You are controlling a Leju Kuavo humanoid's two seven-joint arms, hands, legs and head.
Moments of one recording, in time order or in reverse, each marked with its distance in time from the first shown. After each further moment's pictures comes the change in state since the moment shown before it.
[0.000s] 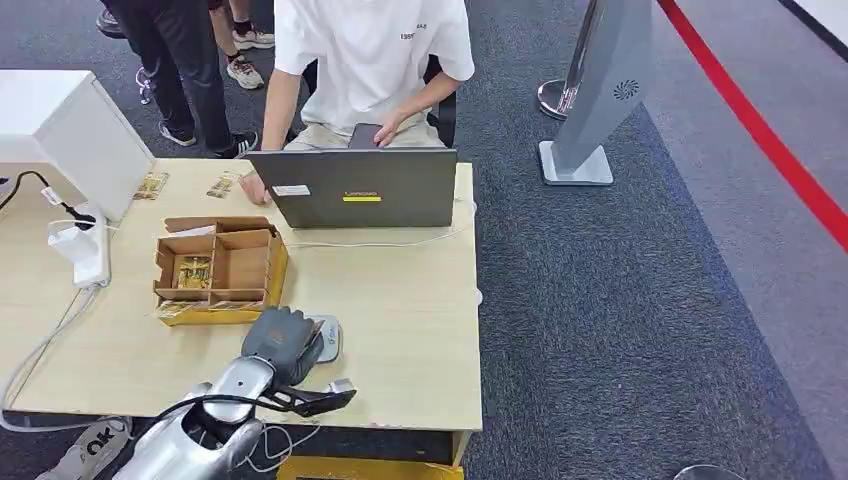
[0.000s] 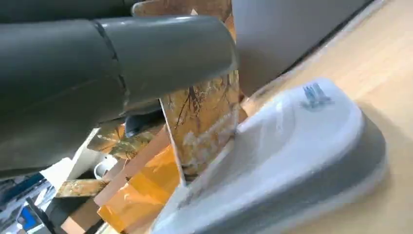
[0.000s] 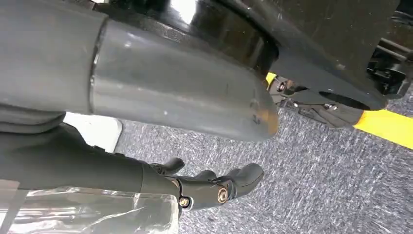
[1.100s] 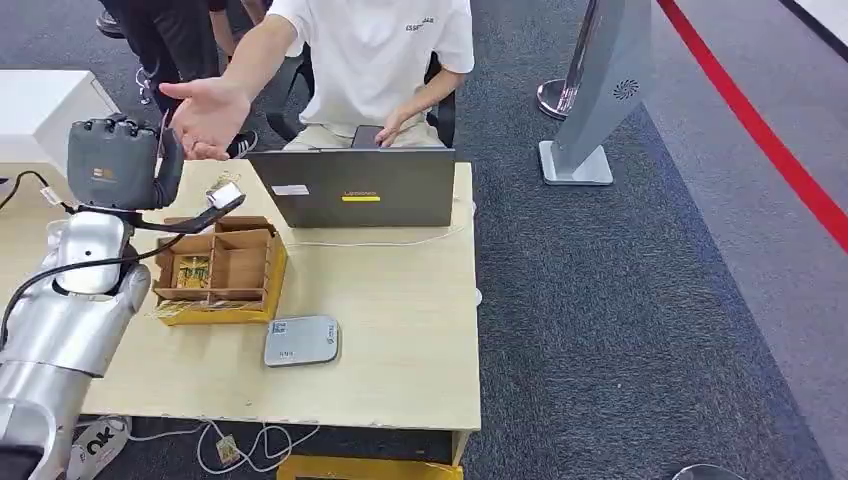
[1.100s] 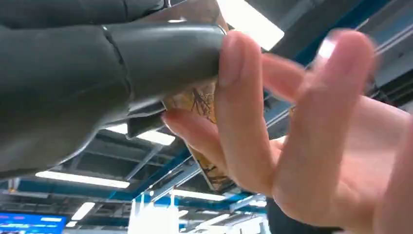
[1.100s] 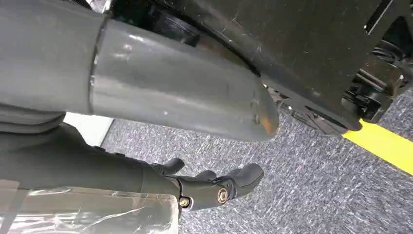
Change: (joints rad) left arm -0.424 0.123 0.336 0.233 -0.097 0.630 -0.102; right arm -0.028 0.002 0.035 0.001 0.087 0.052 0.006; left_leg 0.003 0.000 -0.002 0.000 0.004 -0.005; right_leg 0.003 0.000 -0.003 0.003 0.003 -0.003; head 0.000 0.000
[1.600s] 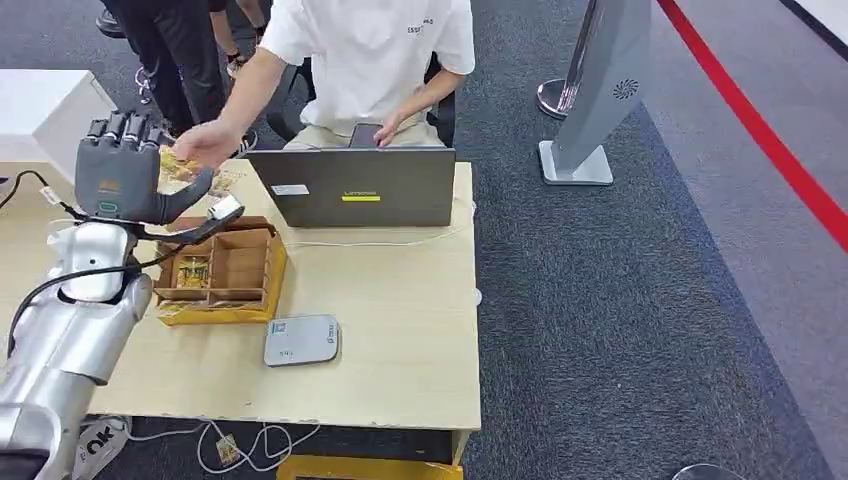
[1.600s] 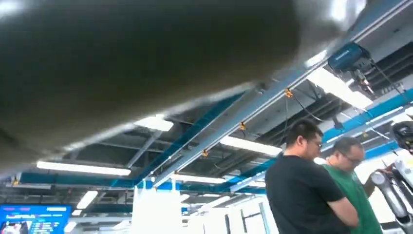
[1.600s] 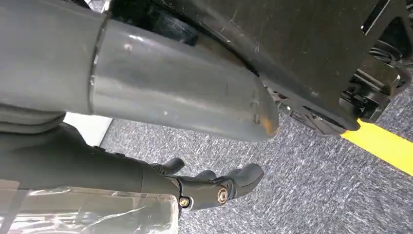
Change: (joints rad) left arm 0.028 -0.021 0.022 0.042 0.009 -0.010 -0.021; right arm 0.000 0.000 0.000 0.000 -0.003 0.000 -0.006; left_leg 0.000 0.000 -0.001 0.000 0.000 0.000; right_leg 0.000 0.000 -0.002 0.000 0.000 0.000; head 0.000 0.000
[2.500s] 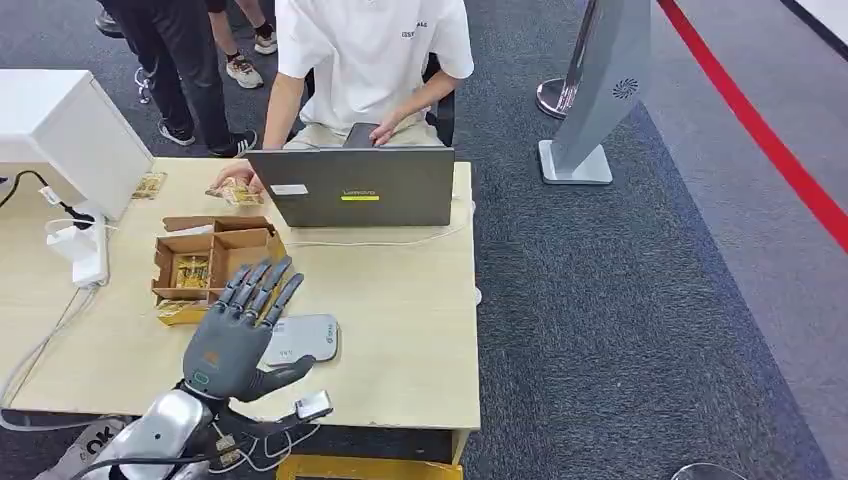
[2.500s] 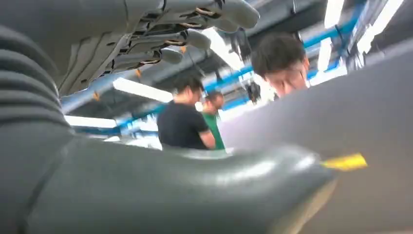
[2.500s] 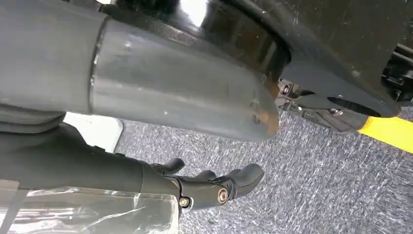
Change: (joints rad) left arm 0.647 0.020 -0.206 -0.677 0.147 -0.238 -0.054; right arm 0.037 -0.002 -0.063 0.000 -0.048 -0.038 -0.013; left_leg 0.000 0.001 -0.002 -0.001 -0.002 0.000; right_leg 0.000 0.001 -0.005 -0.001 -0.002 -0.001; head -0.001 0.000
